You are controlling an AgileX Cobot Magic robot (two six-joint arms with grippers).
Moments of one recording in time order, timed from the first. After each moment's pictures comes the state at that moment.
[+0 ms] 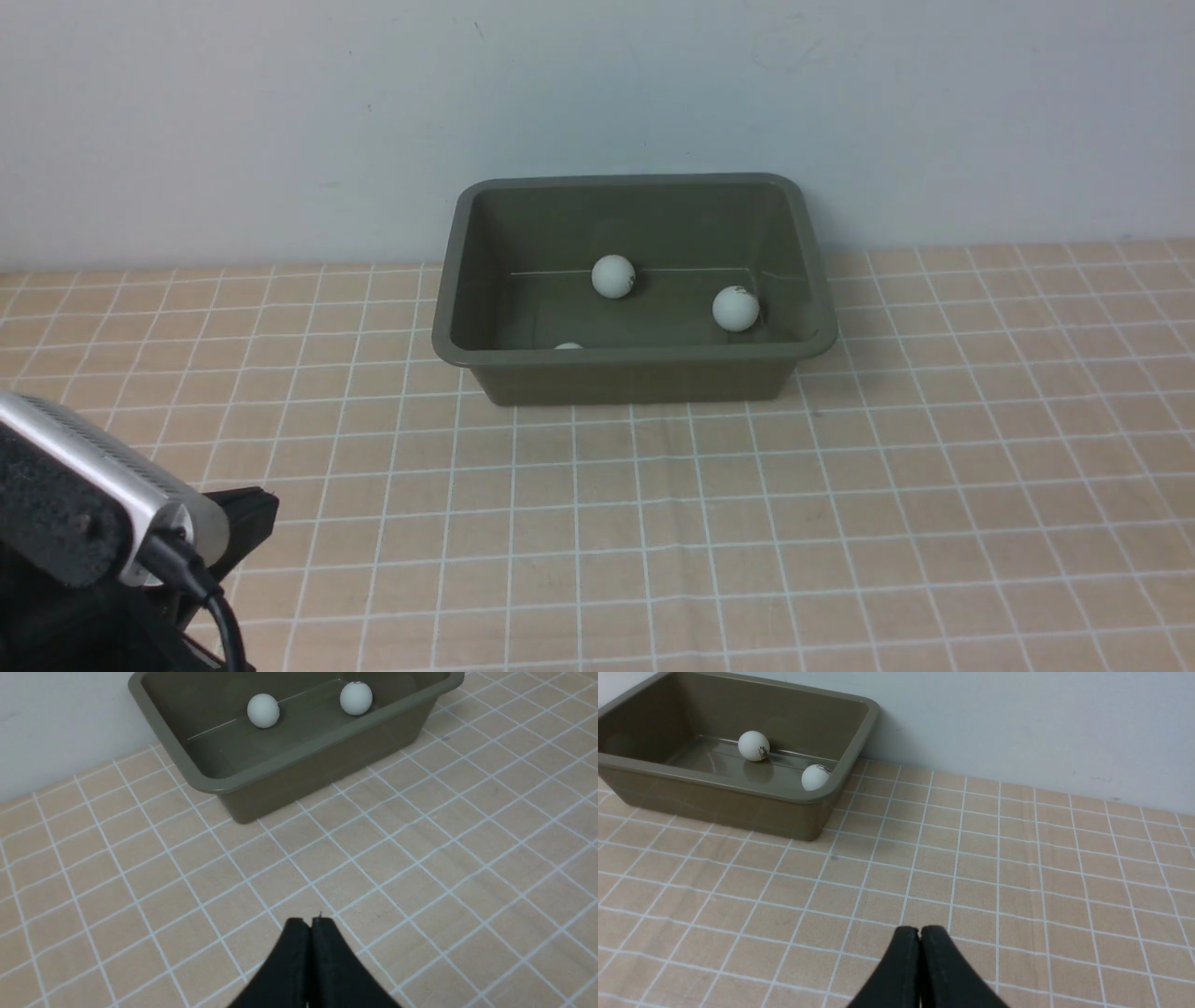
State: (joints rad) right arm 0.30 0.35 -0.46 -0.25 0.67 0.21; left arm -0.37 0.62 -0.48 -0.28 0.42 0.36
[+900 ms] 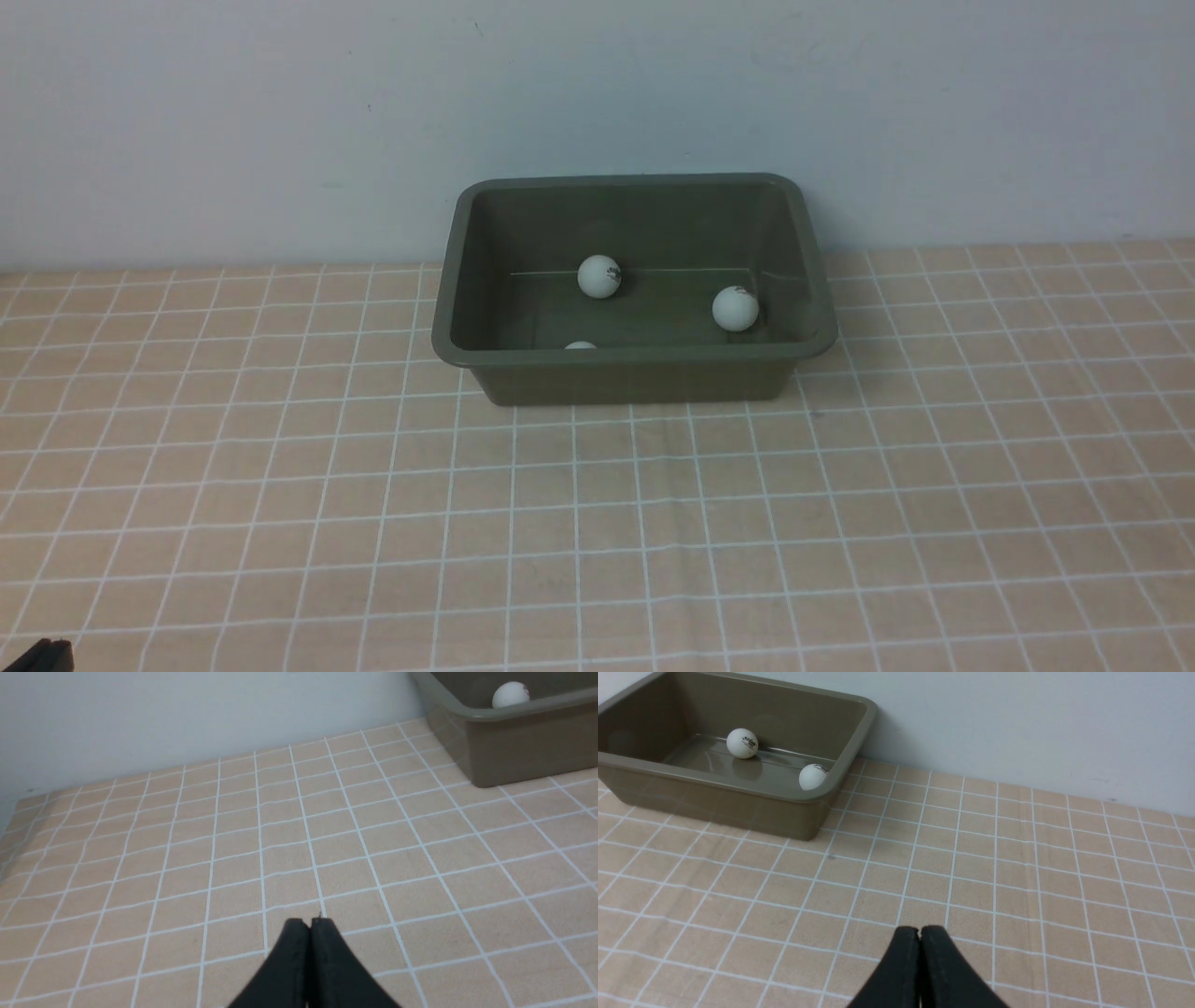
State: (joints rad) right arm 0.30 0.35 -0.46 -0.26 0.68 0.22; left arm 0.06 -0.01 0.03 -0.26 0.30 0.39
